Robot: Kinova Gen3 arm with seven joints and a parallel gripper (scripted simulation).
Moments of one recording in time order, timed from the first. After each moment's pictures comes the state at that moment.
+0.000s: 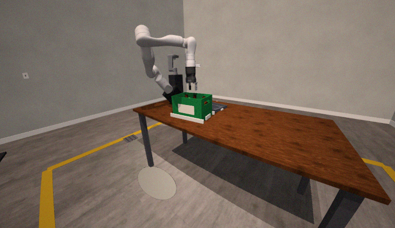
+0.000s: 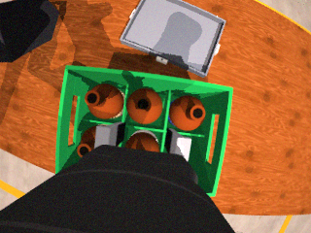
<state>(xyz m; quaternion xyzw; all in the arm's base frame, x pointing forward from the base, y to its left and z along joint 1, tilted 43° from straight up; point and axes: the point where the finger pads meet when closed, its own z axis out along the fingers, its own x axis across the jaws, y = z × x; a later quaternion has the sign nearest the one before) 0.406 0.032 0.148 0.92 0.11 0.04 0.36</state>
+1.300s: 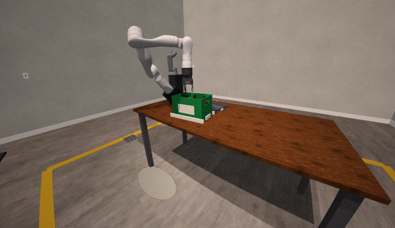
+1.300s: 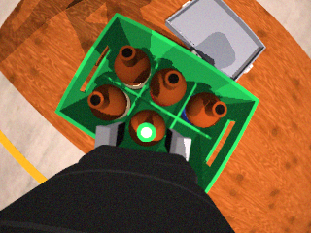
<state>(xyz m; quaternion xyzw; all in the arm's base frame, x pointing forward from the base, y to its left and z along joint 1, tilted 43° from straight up) 0.409 -0.011 0.176 0.88 0.29 -0.03 0.36</state>
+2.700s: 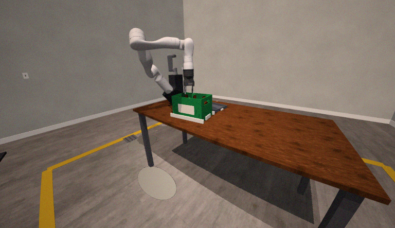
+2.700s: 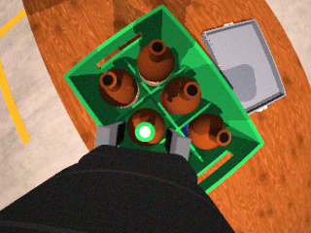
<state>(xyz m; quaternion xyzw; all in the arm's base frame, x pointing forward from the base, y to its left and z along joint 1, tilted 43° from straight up) 0.412 -0.018 0.169 0.81 0.45 -0.10 0.35</state>
